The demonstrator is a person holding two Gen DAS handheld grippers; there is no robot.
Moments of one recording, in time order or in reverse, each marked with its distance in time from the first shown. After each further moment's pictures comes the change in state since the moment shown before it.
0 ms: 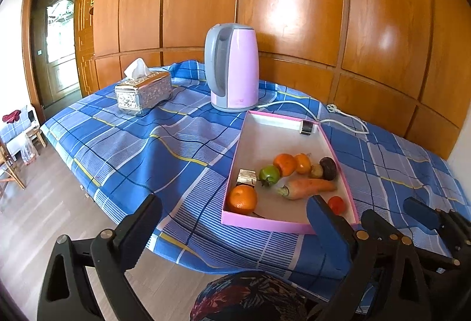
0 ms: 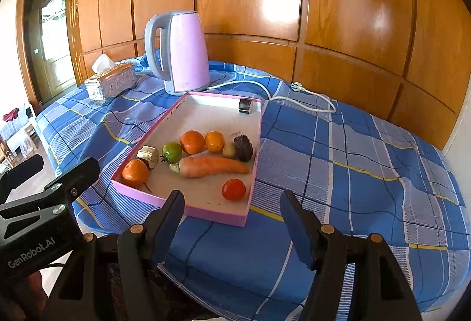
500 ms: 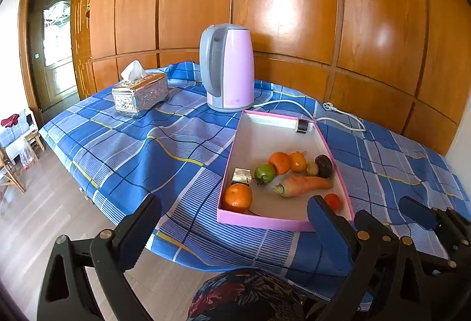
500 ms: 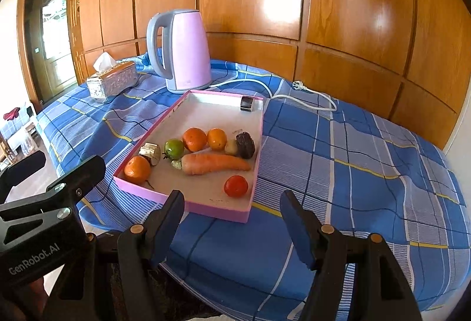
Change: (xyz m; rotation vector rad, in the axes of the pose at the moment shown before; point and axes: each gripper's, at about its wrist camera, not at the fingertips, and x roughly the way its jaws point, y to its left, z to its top) left arm -0.004 -0.006 -0.001 0.017 0.000 -0.006; right arm -0.002 0.001 -0.003 -0.006 0.003 0.005
